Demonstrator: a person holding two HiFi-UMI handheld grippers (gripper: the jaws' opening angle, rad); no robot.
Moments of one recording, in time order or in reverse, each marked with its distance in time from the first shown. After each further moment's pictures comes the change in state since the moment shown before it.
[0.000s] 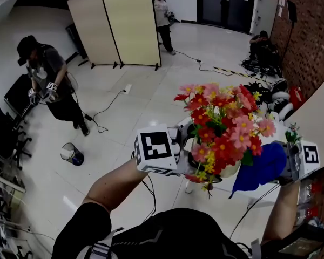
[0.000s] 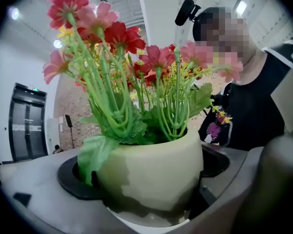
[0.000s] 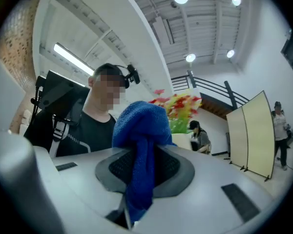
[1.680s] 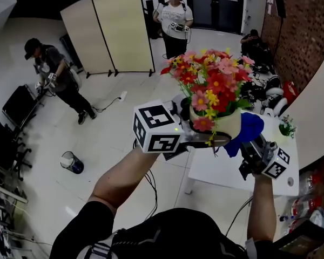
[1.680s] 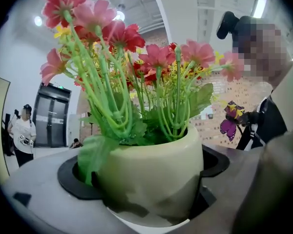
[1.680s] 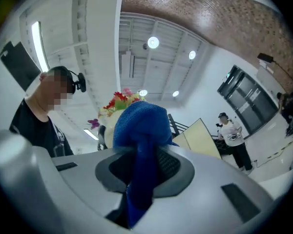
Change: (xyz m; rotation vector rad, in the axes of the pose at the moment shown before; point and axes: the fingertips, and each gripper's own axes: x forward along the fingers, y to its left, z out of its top) left arm 0.010 0.057 0.041 -0.143 -0.031 0.238; right arm -0.053 -0.086 -0.040 0.040 -0.344 -0.699
